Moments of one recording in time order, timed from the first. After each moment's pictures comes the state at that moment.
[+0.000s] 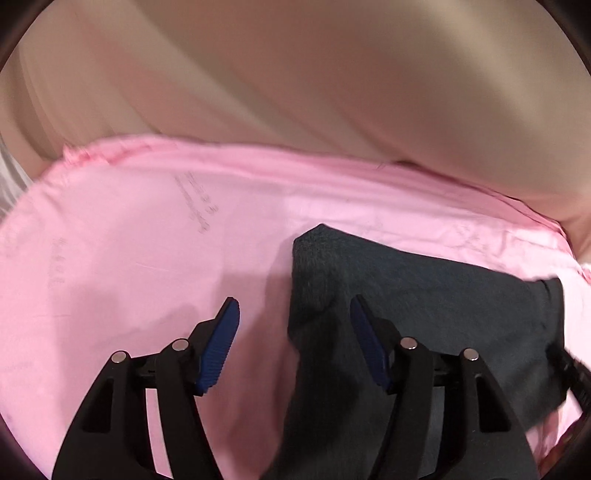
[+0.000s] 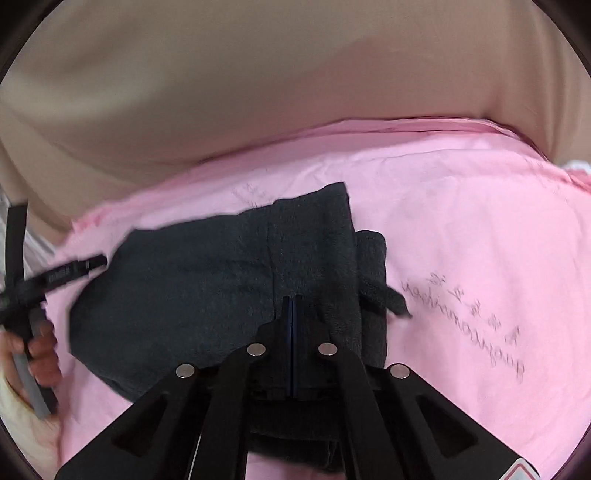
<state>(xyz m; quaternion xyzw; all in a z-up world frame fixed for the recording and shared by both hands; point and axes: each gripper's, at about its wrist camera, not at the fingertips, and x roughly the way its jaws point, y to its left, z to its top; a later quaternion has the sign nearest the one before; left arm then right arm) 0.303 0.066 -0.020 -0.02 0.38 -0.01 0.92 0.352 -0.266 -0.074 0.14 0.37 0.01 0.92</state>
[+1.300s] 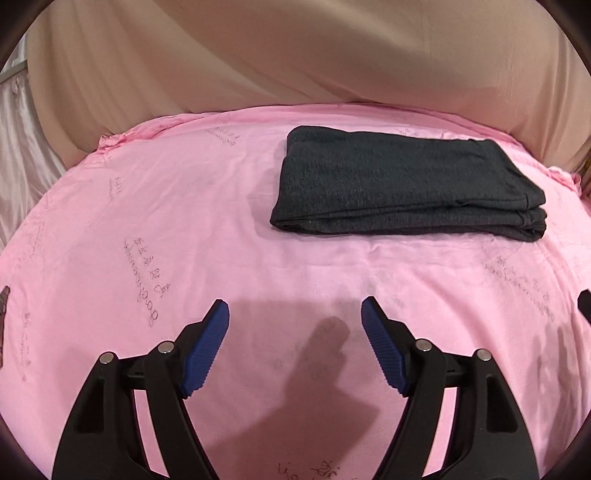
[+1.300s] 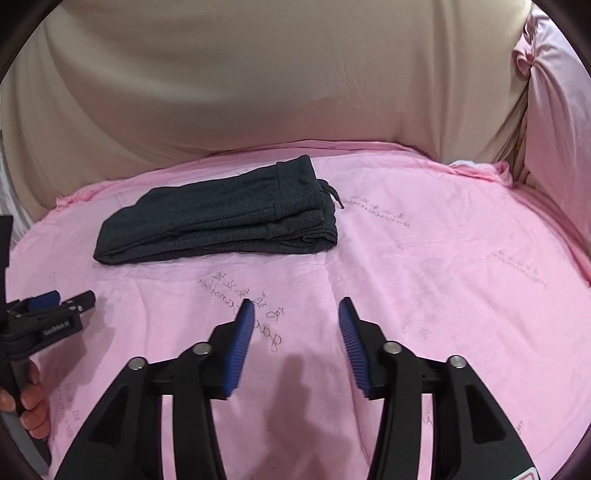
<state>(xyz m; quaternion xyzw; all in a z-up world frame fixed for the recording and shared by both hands) 0.133 0.056 -0.067 0.02 0.37 -0.02 0.93 0.170 -0.170 -0.078 0.03 0.30 -0.13 0.94</state>
